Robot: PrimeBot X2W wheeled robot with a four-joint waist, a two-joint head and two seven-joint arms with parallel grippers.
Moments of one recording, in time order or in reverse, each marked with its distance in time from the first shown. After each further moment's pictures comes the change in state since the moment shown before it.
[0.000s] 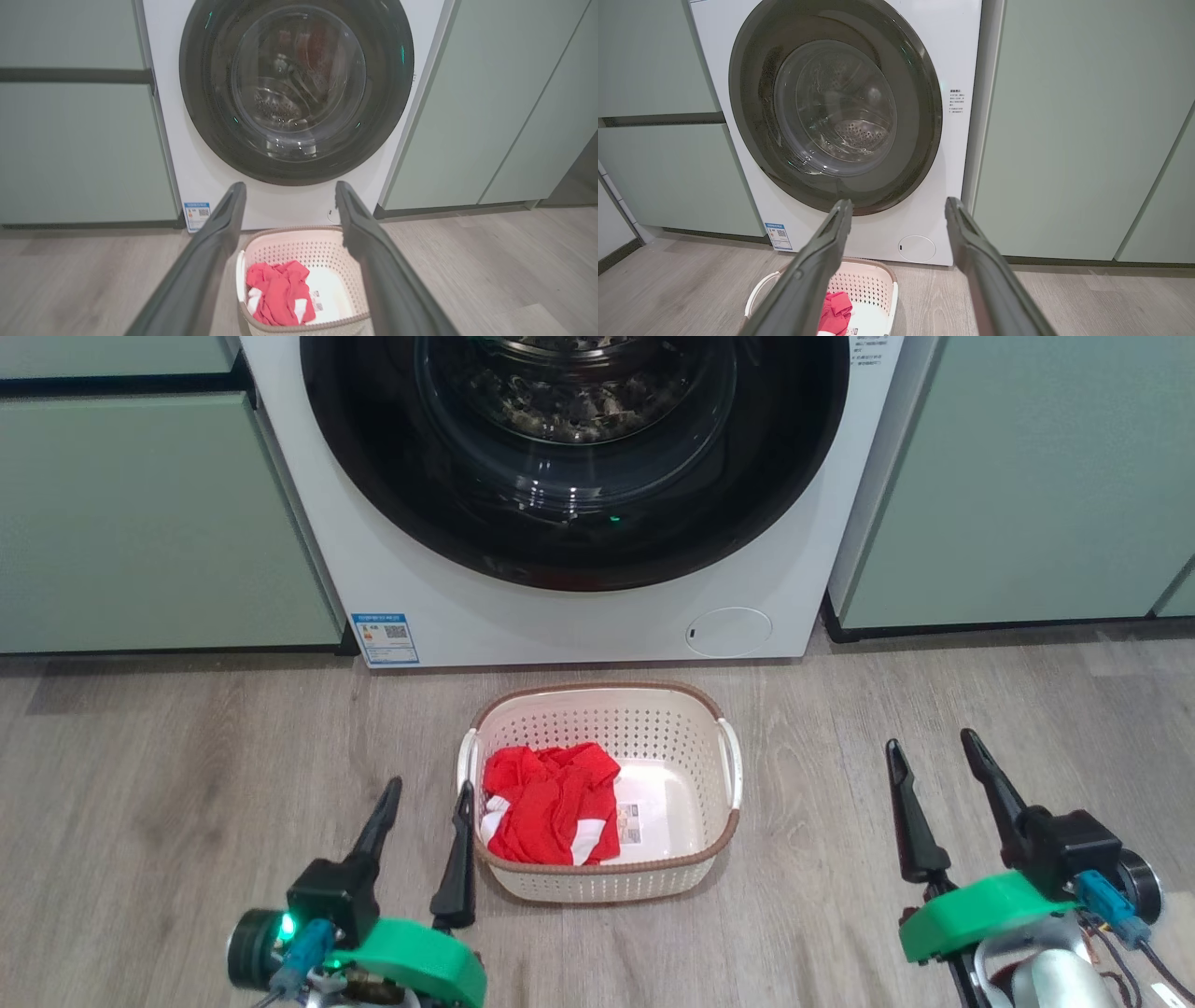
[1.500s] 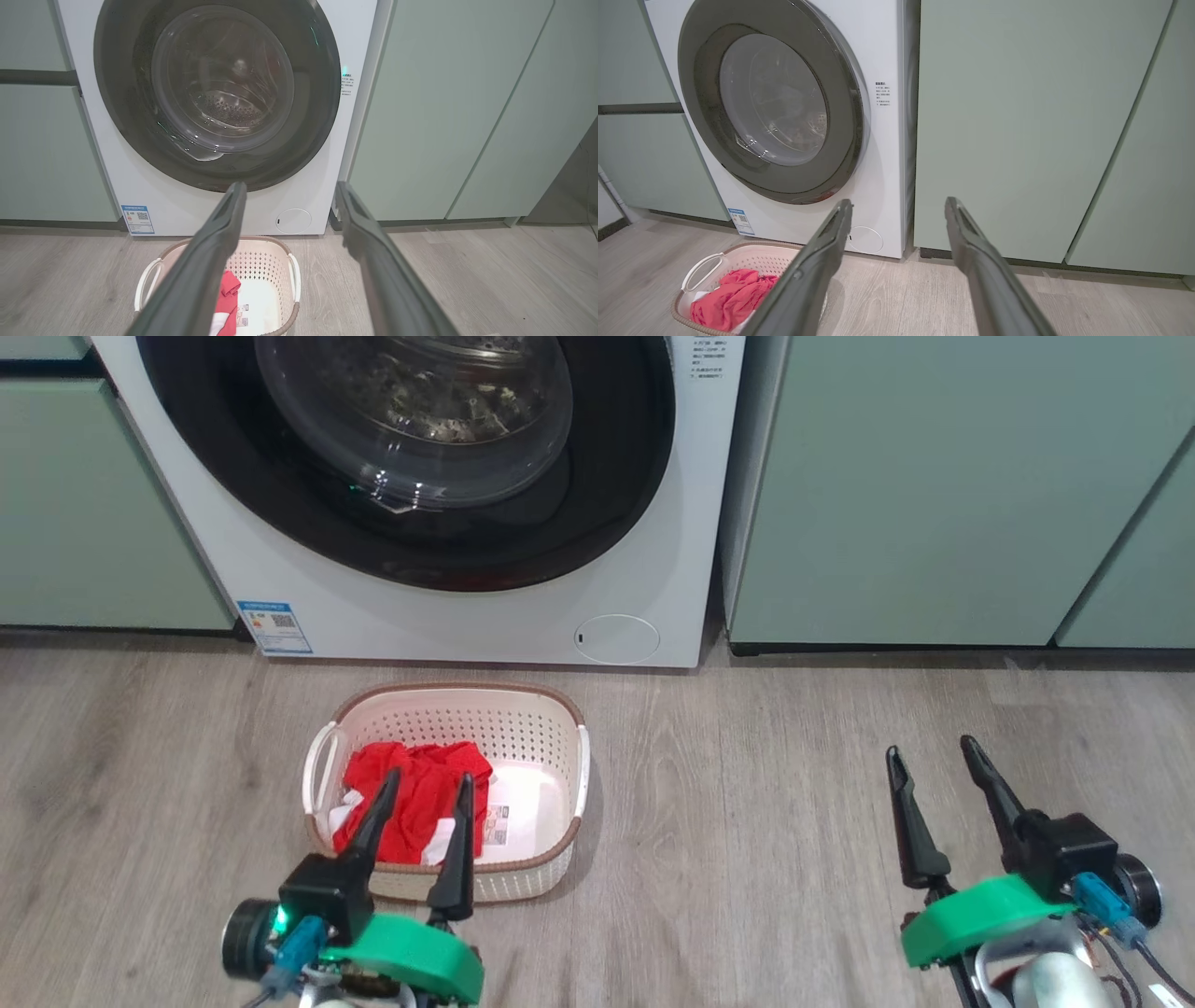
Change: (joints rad) left arm 0.000 -0.001 0.011 -0.015 -0.024 -0.045 0.000; right arm 0.000 -0.004 -0.004 0.021 -0.009 0.000 0.000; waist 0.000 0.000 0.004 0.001
